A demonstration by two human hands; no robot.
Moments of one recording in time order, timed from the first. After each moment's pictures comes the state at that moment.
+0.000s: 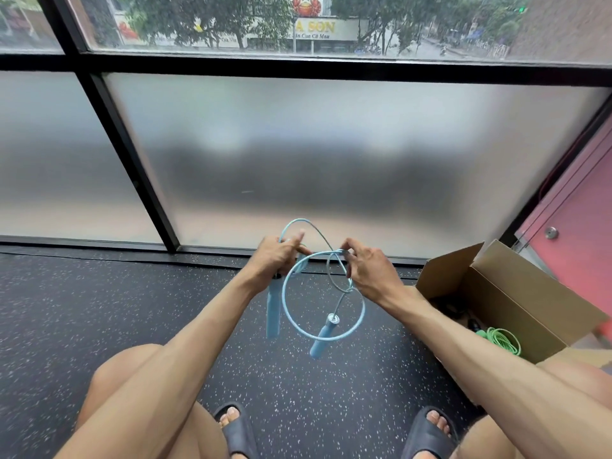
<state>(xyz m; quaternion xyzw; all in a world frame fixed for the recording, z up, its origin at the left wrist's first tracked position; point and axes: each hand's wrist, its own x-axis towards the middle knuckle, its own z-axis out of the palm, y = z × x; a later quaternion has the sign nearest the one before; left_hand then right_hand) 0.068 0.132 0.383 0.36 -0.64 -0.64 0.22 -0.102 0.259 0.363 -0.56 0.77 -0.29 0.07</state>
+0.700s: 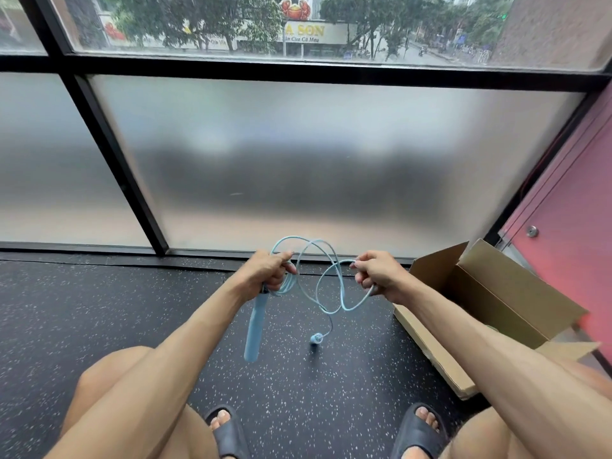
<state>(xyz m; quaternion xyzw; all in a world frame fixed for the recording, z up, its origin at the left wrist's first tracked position) 0.071 0.133 0.368 0.40 -0.60 -0.68 0.12 -0.129 0.281 0.377 -0.25 0.77 -0.43 0.40</state>
